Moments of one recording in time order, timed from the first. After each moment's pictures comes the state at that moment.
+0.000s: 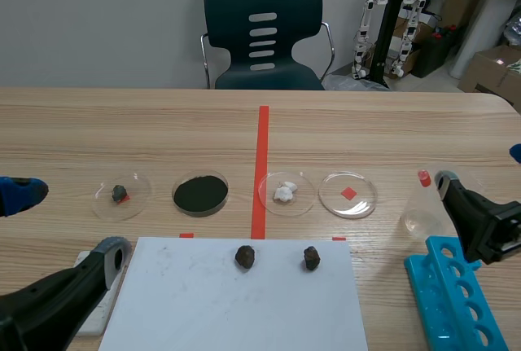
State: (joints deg) left arm 58.9 -27.8 -11.0 125.3 -18.6 -23.8 -9.7; right arm -30.5 37.5 3.0 86.5 22.8 20.8 31.6
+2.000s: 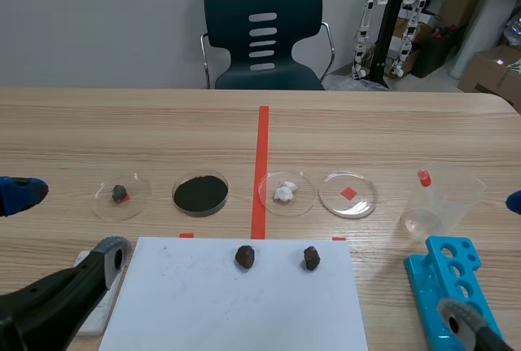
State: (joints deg) left arm 58.9 -27.8 -11.0 125.3 -18.6 -23.8 -9.7; right arm -70.6 37.7 22.0 119.3 8.7 28.3 31.0
